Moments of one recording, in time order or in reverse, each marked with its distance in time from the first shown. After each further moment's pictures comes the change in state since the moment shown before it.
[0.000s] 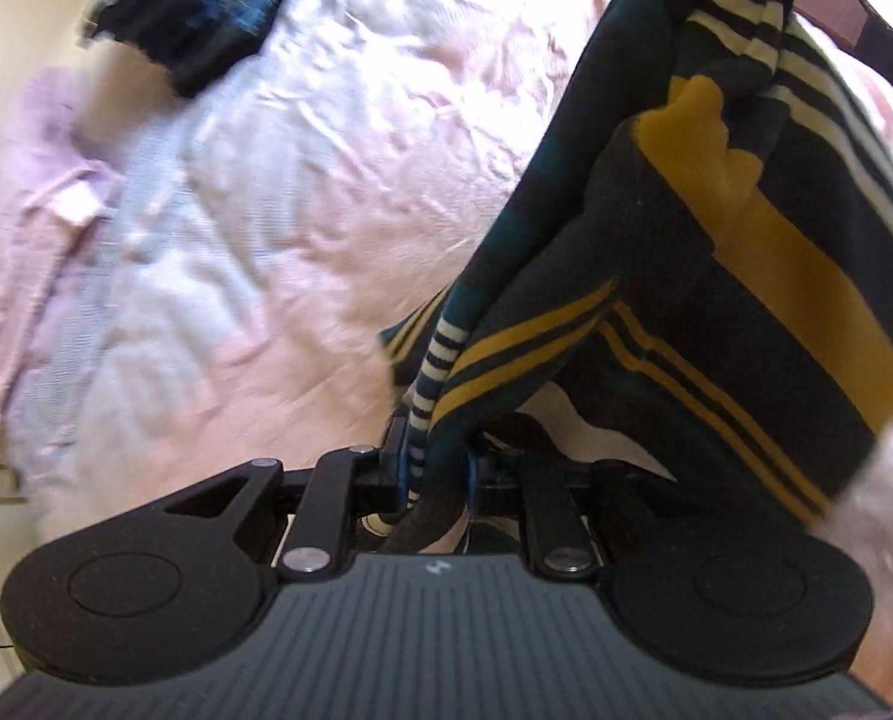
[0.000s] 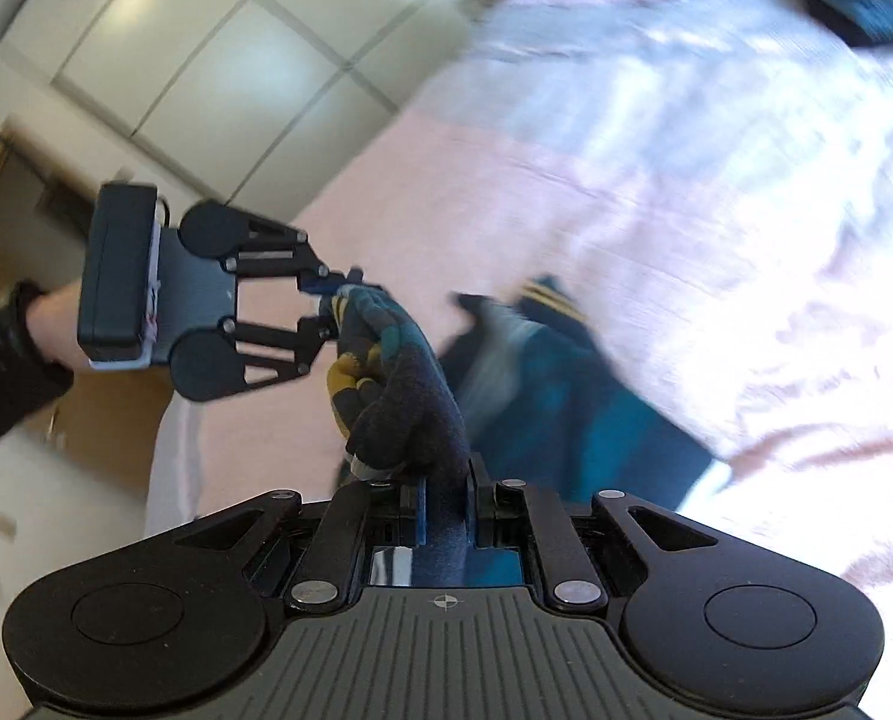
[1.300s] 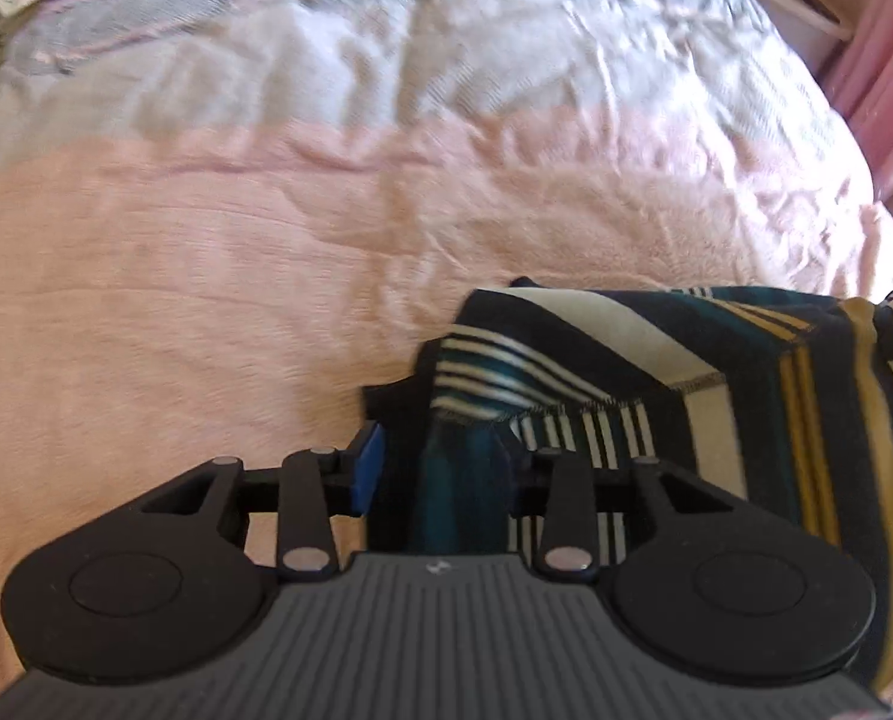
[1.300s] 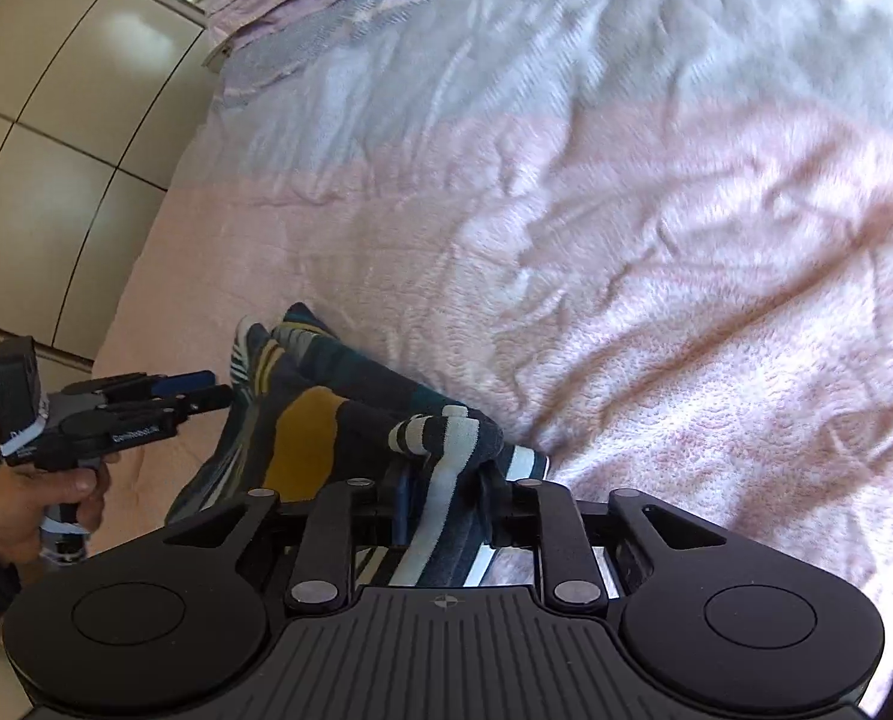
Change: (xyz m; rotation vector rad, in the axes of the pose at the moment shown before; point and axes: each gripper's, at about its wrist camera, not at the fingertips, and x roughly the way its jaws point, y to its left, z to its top) left arm 0.020 0.072 -0.103 -0.889 -0.070 -0.123; right arm 0.017 -0.074 -0.001 0.340 -0.076 -0.291
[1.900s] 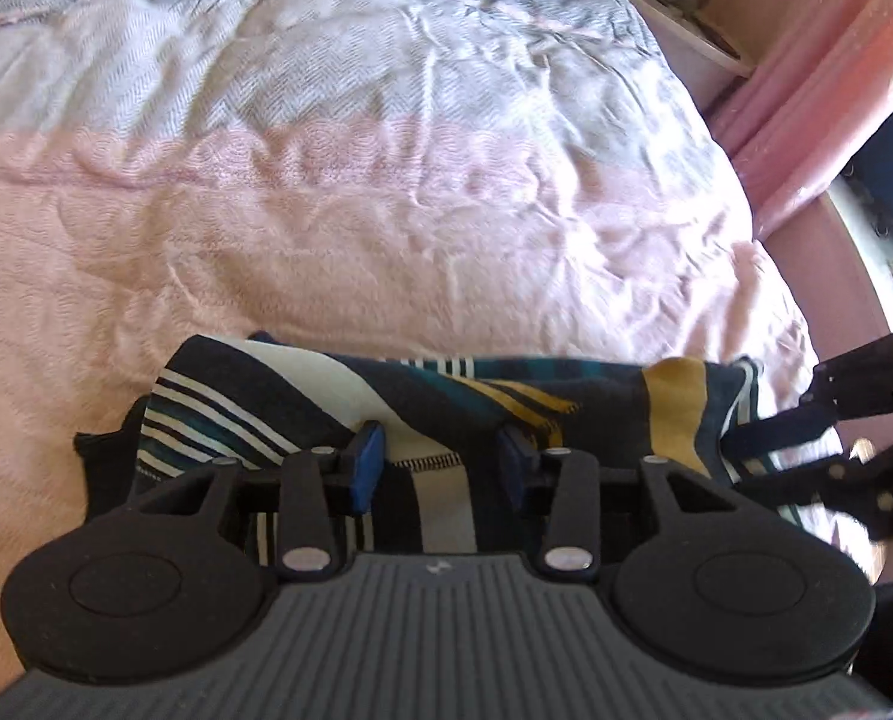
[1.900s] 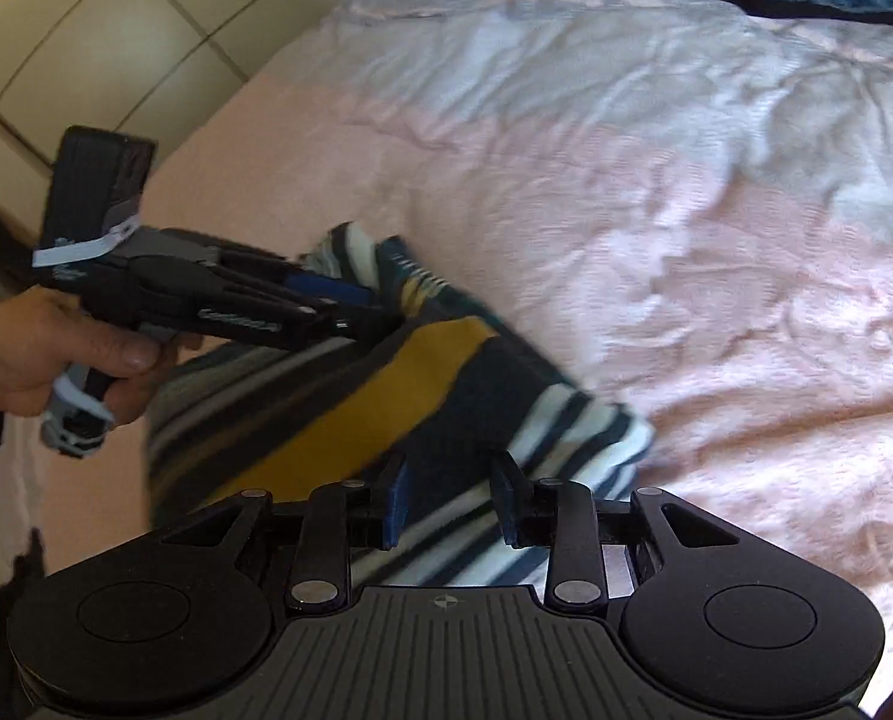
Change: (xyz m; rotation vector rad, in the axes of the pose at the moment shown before) left arm 0.081 -0.070 0.035 -0.030 -0.012 -0.306; right arm 0.045 0.055 -0.014 -0.352 0.035 -0.045
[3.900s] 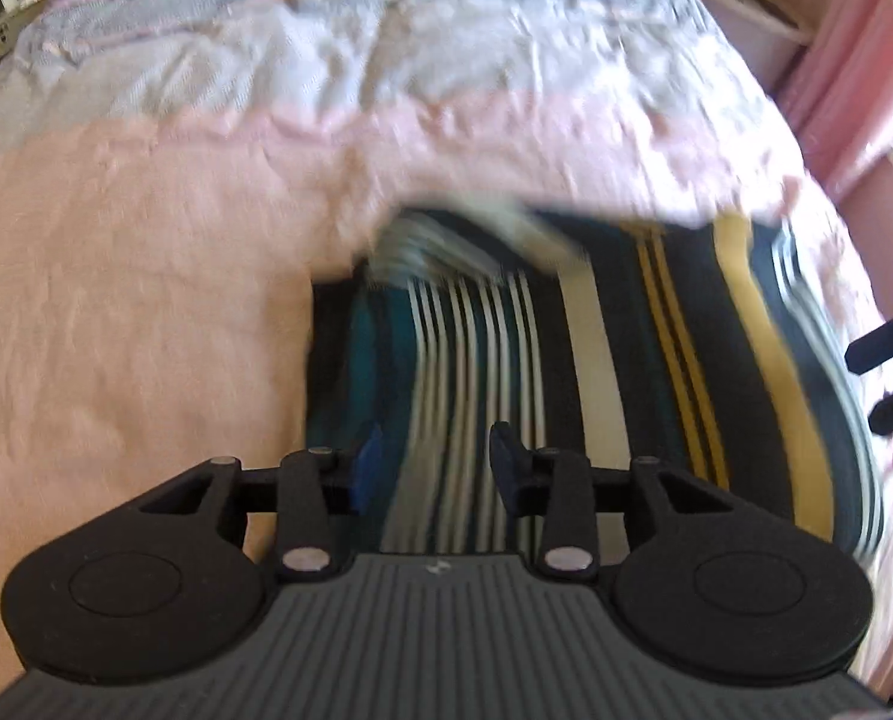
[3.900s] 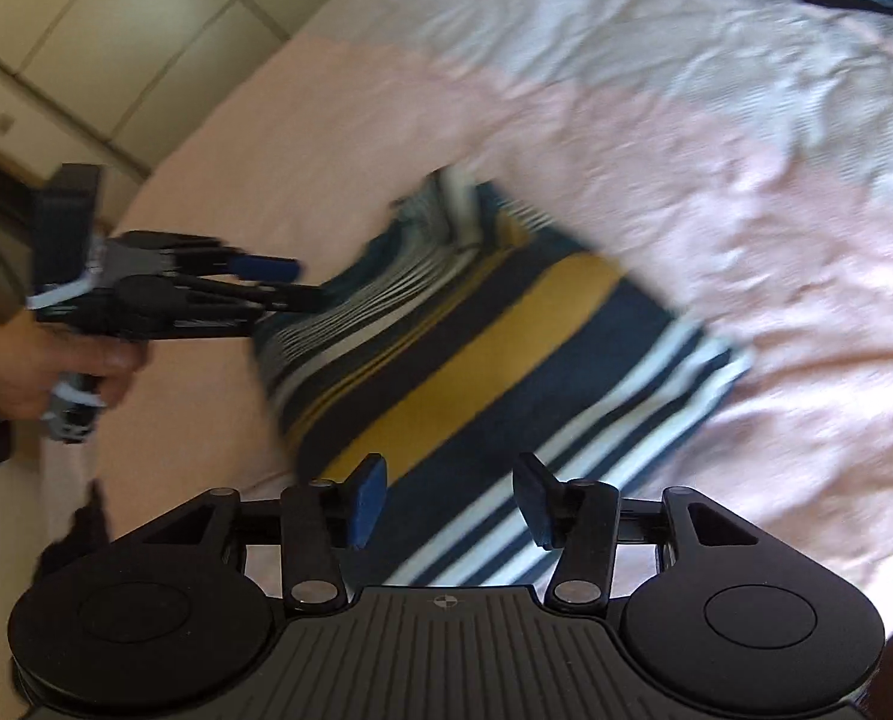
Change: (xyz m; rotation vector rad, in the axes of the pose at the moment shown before) left arm -0.109 0.006 -0.104 0.018 0.028 0.279; right arm 0.005 0.056 -0.024 -0.035 0.130 0.080
